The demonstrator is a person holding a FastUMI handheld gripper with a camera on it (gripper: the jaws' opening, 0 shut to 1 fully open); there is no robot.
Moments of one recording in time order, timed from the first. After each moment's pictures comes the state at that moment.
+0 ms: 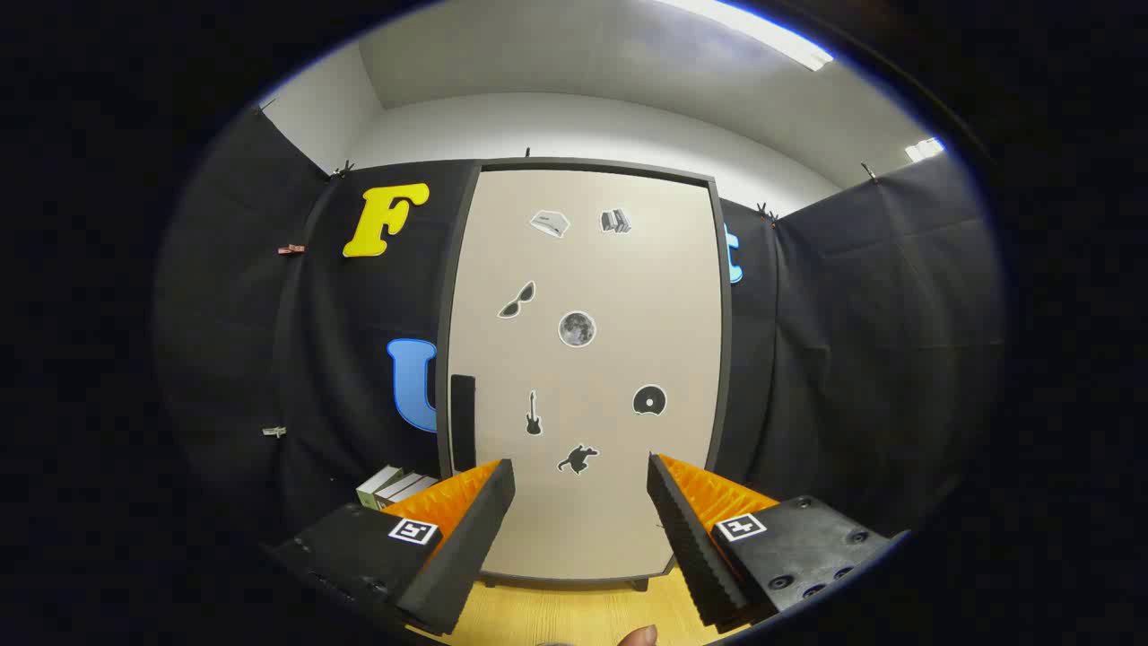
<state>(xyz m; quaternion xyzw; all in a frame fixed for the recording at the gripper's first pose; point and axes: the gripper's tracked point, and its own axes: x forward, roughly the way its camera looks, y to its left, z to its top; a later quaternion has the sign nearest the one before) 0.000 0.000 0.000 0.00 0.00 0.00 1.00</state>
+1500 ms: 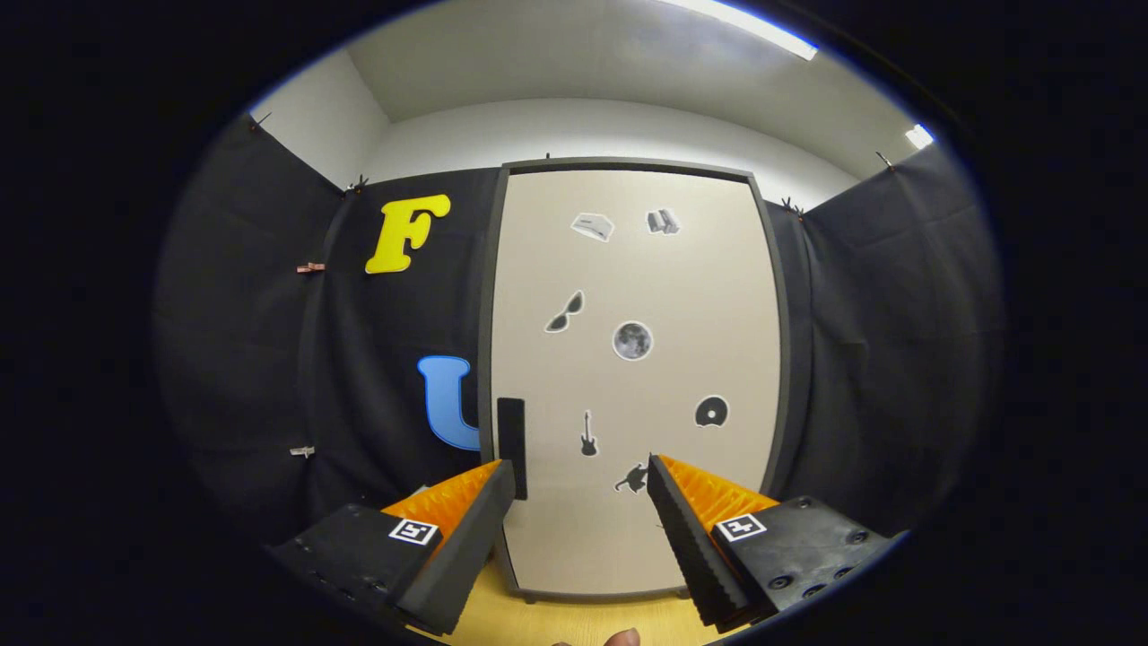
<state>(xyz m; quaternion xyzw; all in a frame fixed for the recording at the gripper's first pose) 0.047 0.064 0.006 0.02 -0.01 0.05 1.00</state>
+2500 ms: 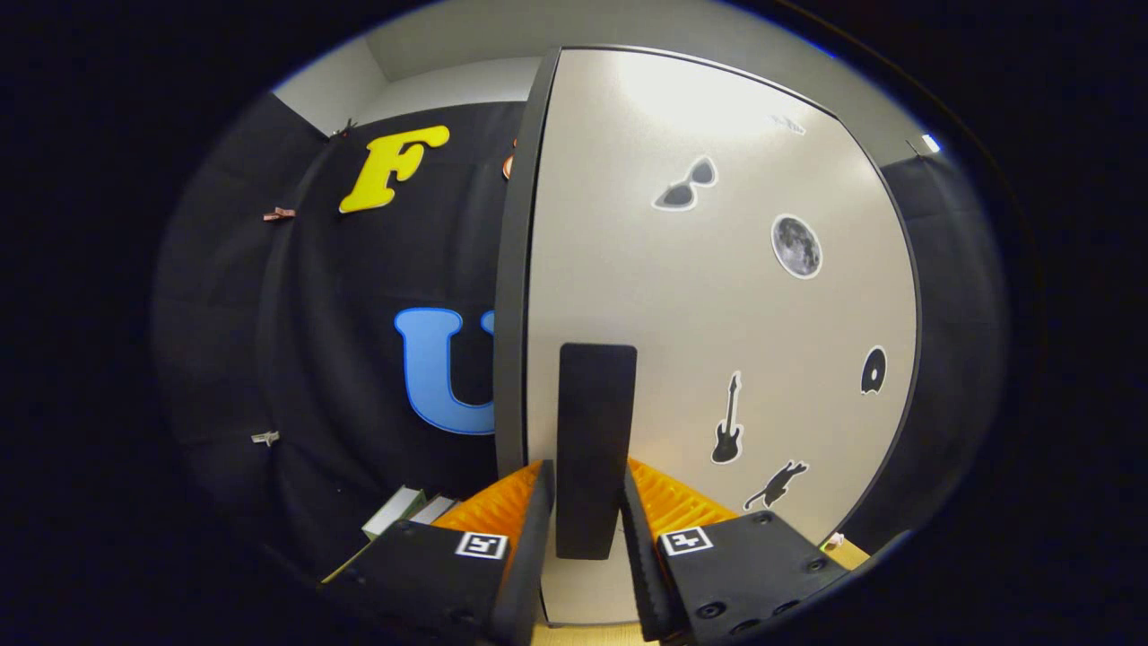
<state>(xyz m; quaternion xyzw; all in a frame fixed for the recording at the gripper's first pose) 0.191 0.138 -0.077 0.00 0.05 0.01 1.00</state>
